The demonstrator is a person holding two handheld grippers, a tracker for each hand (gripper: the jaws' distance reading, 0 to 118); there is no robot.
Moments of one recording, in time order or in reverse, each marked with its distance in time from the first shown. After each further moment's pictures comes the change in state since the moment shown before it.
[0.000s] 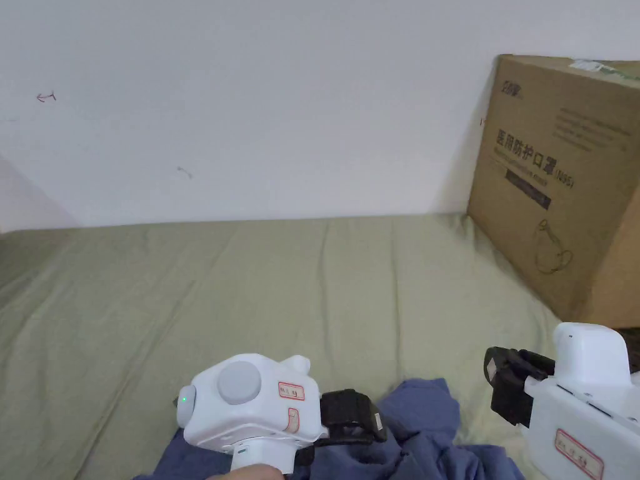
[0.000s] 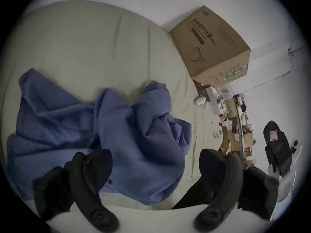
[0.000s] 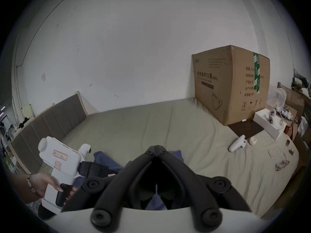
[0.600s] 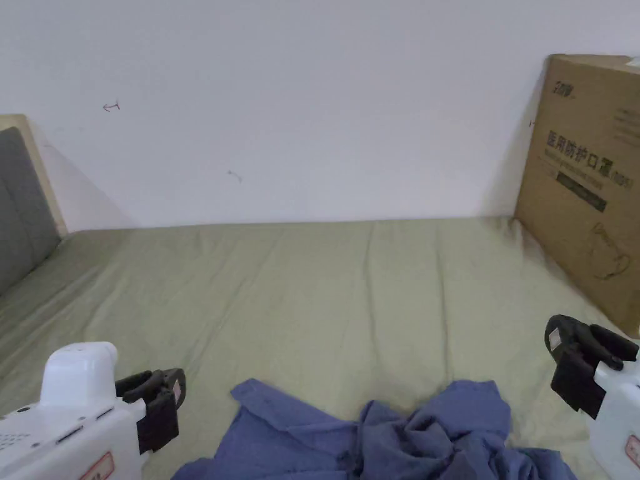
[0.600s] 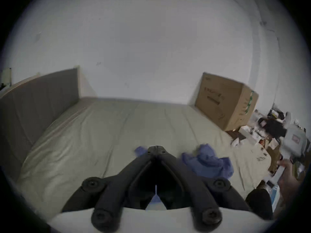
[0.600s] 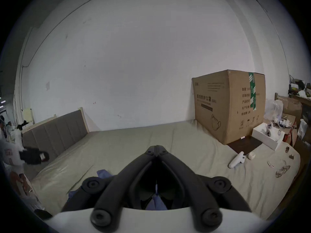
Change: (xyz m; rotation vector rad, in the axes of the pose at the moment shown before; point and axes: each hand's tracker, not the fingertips) left arm -0.048 -0.108 0.241 0.669 0.451 -0.261; right arm -0.028 0.007 0.034 0.233 0.000 0.009
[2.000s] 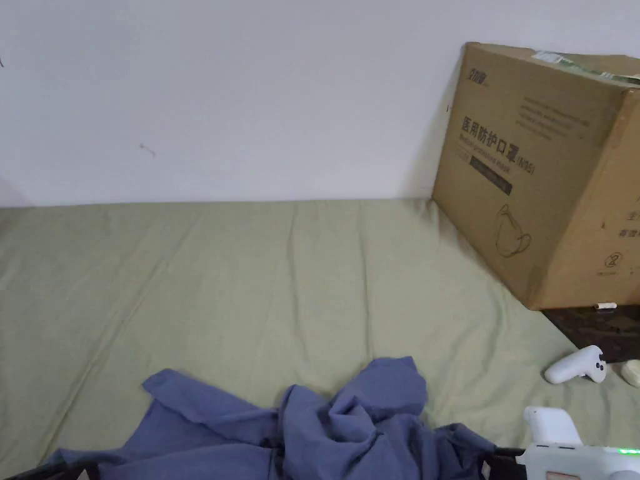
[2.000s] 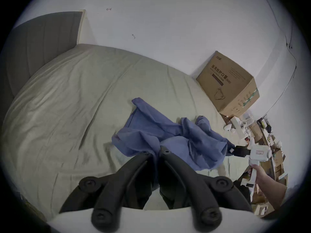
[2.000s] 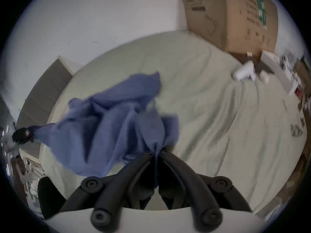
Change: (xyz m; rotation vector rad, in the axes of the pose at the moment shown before) left arm -0.032 -0.044 -0.041 -0.258 -0.156 0.226; right arm 0.125 -0.106 -0.053 -0.715 0.020 -0.084
